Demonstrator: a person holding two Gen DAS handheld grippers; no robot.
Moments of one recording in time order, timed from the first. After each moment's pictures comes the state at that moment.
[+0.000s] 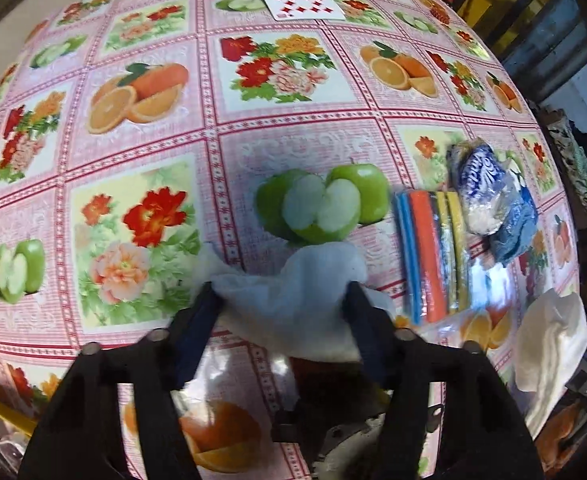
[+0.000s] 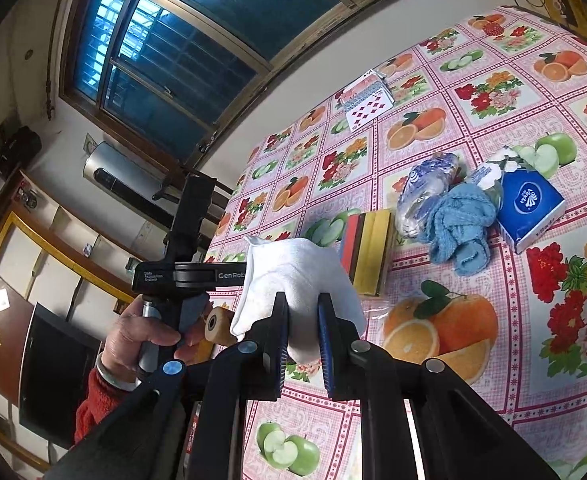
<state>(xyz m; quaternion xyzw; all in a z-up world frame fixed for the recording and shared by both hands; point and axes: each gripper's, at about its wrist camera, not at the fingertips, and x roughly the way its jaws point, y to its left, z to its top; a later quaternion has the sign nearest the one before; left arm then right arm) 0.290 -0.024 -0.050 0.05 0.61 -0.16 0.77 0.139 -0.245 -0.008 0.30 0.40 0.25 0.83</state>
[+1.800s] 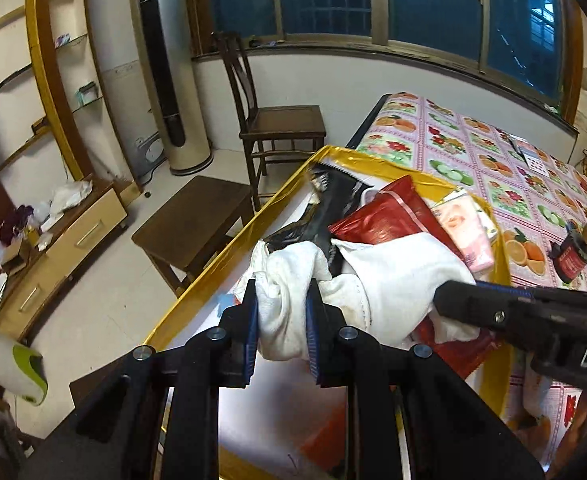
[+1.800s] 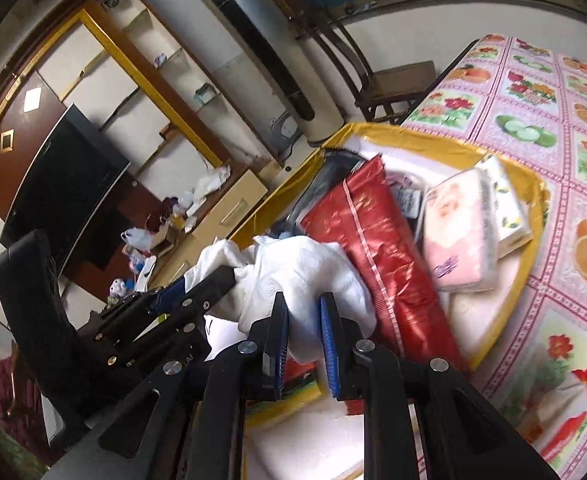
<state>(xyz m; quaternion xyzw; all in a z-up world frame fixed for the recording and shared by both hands) -0.024 0.291 -0.008 -0.05 0.37 0.21 0.90 0.033 0.160 -0.010 0.05 0.46 0.45 0.76</state>
